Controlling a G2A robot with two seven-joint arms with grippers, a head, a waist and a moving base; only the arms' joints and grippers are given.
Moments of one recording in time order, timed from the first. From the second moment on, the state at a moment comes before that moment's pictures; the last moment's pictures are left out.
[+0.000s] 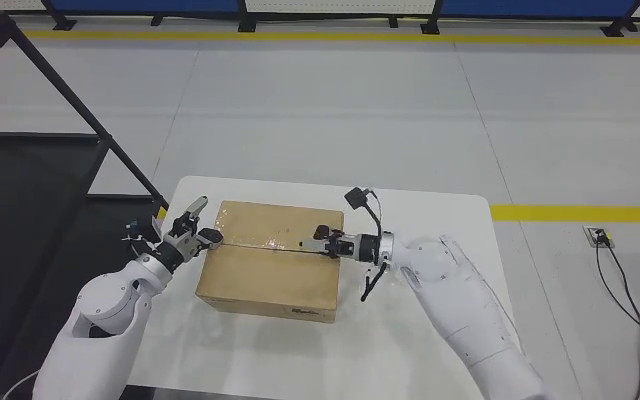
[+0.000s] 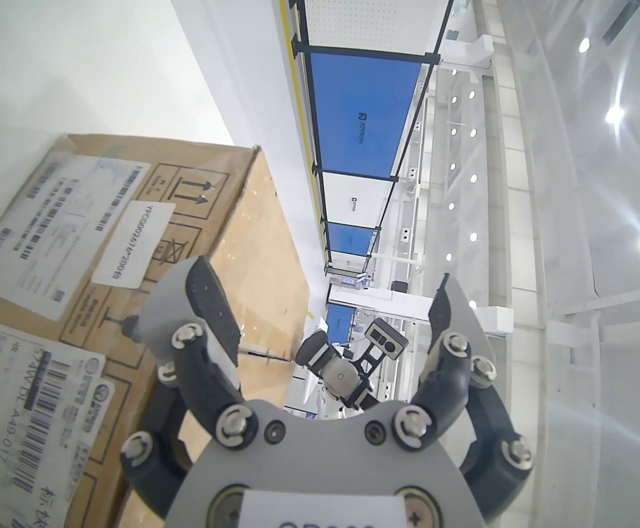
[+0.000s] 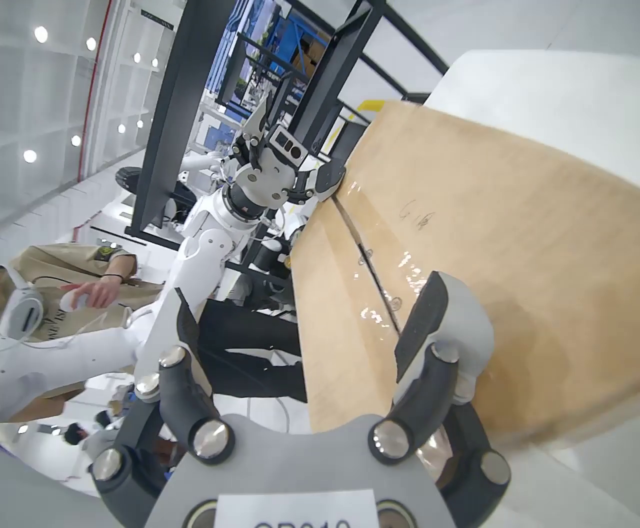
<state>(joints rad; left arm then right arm) 1.00 -1.03 -1.45 -1.39 -0.50 0.11 -0.50 -0.60 -1.44 1.10 -0.99 -0.16 -0.62 0.84</state>
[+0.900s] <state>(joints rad) 1.02 -1.03 -1.45 -1.43 -0.46 0.10 -0.48 -1.21 -1.37 1.25 -1.66 -1.10 0.06 0.32</state>
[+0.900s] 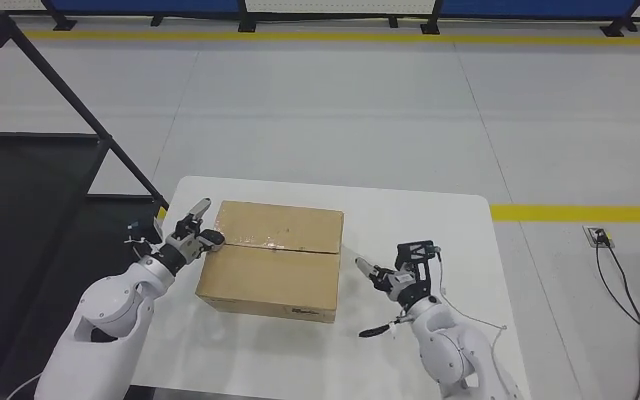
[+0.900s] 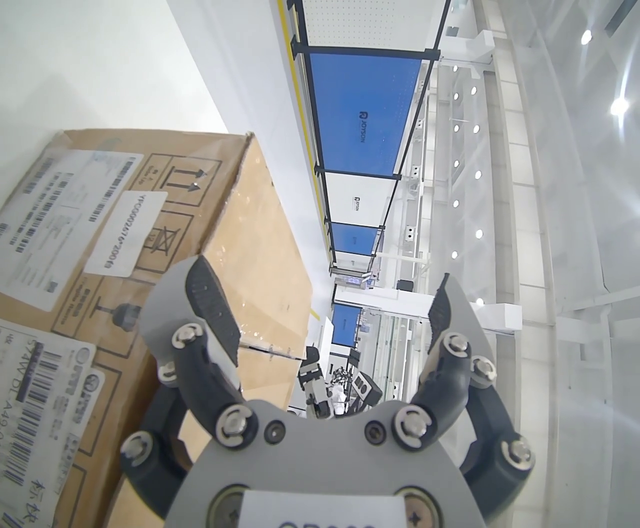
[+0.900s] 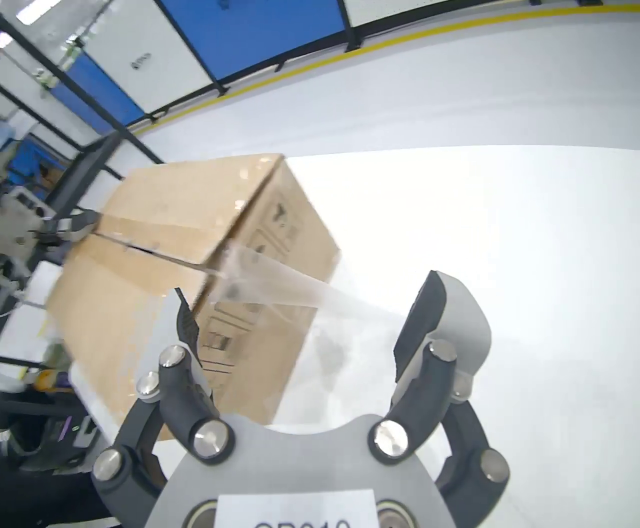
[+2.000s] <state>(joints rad) 1.03 -1.05 -1.44 -1.45 -0.43 0.11 -0.45 -0.85 -1.47 1.01 -1.17 -1.37 0.39 0.47</state>
